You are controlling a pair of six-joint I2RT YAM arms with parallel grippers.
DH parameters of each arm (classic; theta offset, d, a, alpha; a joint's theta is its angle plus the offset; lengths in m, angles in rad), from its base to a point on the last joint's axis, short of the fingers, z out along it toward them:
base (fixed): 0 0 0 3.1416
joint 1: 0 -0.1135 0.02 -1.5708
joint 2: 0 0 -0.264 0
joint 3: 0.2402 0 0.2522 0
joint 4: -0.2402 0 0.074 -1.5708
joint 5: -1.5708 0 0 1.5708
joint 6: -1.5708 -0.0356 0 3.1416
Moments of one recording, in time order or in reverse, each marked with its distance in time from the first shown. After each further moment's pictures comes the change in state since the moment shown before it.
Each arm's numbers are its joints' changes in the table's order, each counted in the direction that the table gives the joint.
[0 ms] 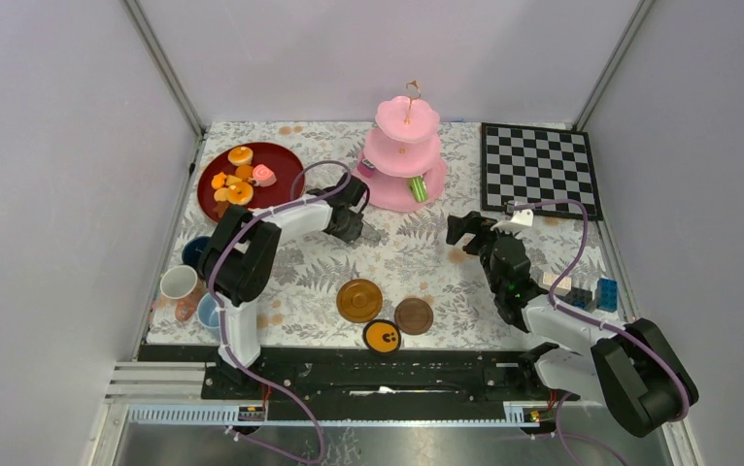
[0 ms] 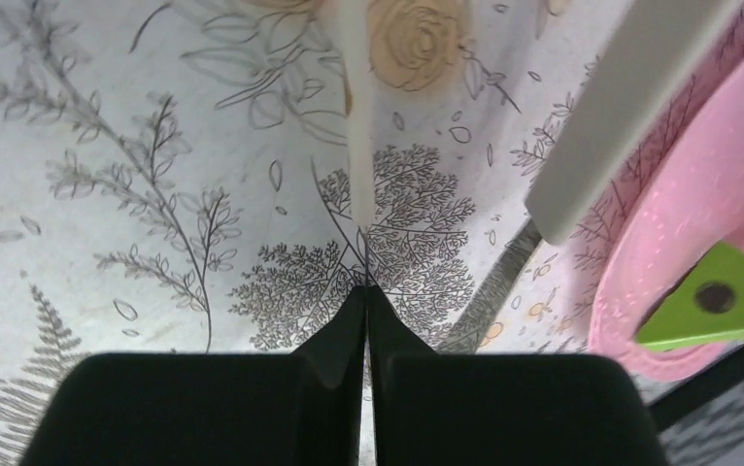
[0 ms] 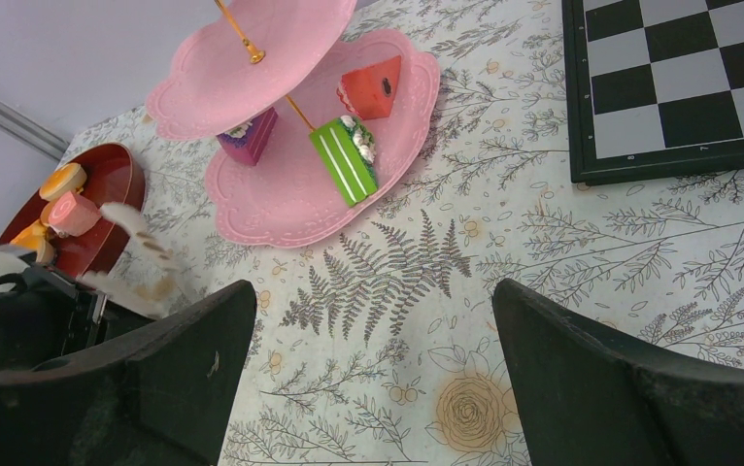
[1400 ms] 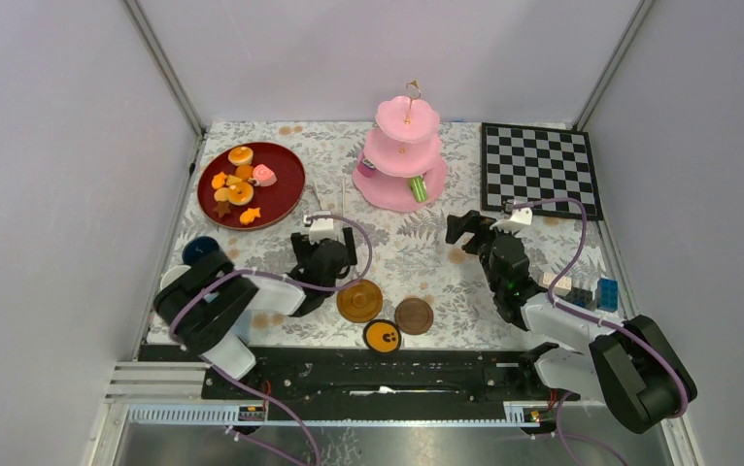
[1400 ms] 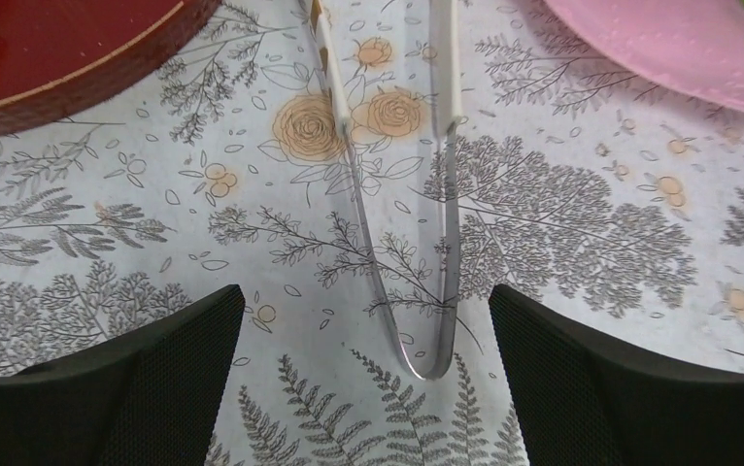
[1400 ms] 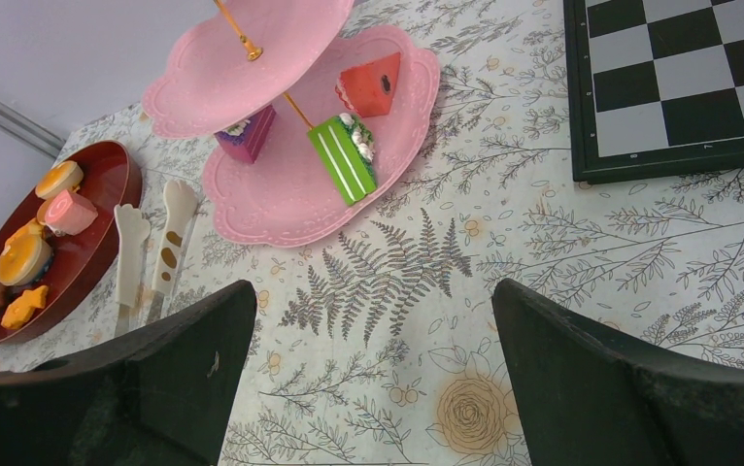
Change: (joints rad) left arm 0.188 0.413 -0.790 1.062 0.480 -1.213; right arm 0.000 -0.019 0.010 0.000 0.001 -0.002
